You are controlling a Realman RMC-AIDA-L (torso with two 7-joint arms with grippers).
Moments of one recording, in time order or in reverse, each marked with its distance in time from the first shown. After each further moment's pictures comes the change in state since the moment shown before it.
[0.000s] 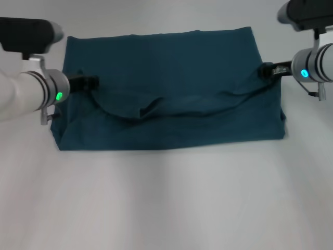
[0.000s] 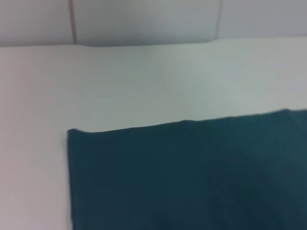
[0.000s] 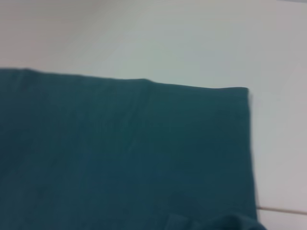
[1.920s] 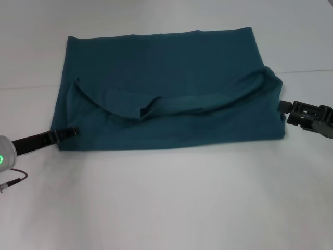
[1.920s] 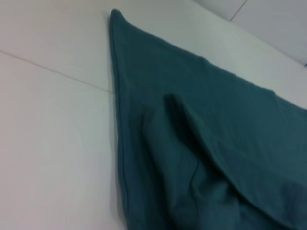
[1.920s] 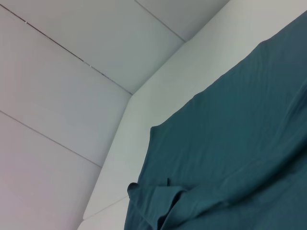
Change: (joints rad) left arm 0.329 0.020 -0.271 0.123 -0.297 0.511 0.208; right arm -0.509 -0.048 0.306 -0.149 0.916 -0.911 -0.480
